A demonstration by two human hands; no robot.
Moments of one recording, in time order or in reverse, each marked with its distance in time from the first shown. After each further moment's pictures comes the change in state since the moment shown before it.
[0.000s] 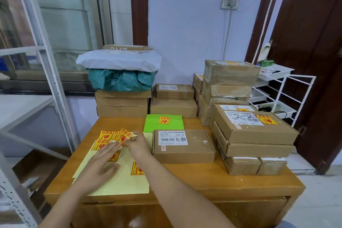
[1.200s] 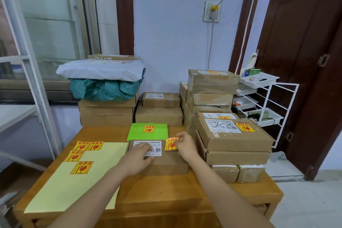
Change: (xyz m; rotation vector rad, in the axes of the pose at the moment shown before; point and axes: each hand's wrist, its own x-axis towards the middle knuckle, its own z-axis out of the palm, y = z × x) left_hand 0.094 0.132 0.061 0.189 -0.211 0.047; right_hand -0.002 0.015 -0.200 -0.358 0.313 -0.077
